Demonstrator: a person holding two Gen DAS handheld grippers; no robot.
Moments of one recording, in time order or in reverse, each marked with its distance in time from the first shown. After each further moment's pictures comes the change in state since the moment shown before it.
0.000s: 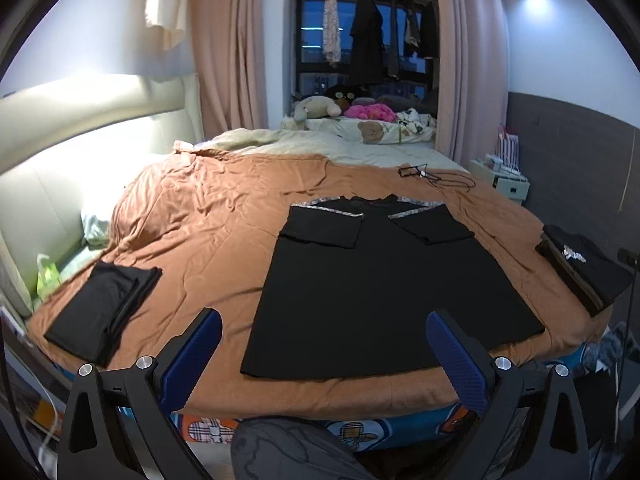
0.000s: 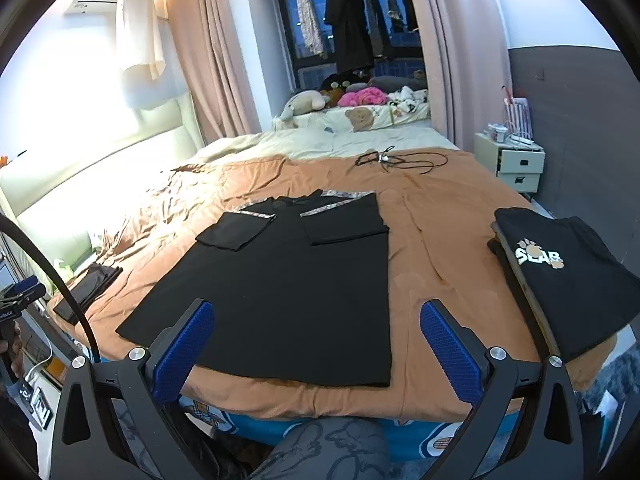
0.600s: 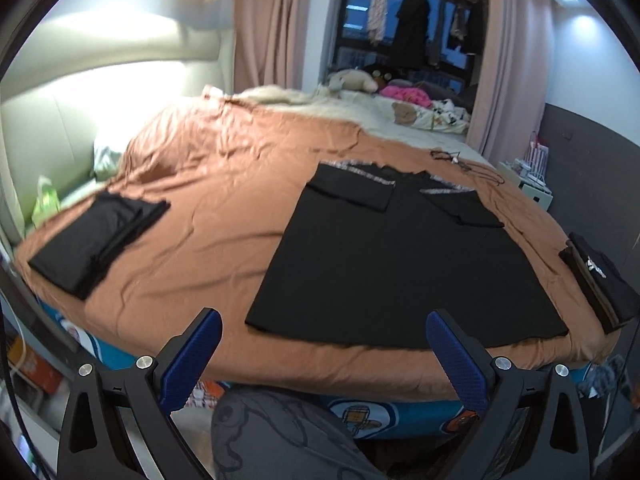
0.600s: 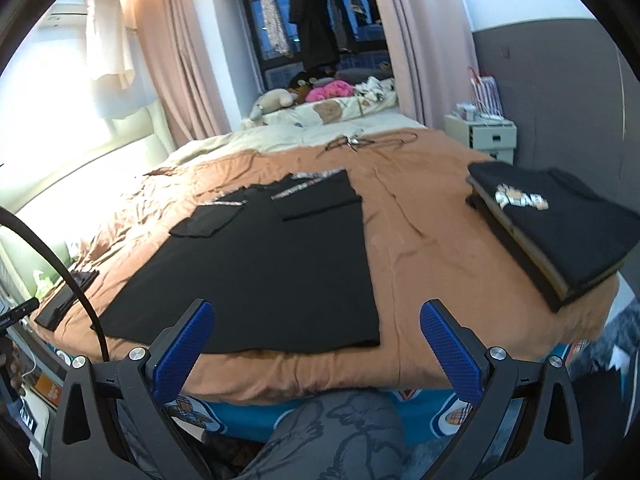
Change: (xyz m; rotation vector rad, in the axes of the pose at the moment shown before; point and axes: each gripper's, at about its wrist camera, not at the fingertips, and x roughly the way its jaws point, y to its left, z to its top) left arm 0.056 0.042 -0.056 -0.161 0.099 0.033; right arm 0.030 -0.003 -0.076 0.118 0.012 -0.064
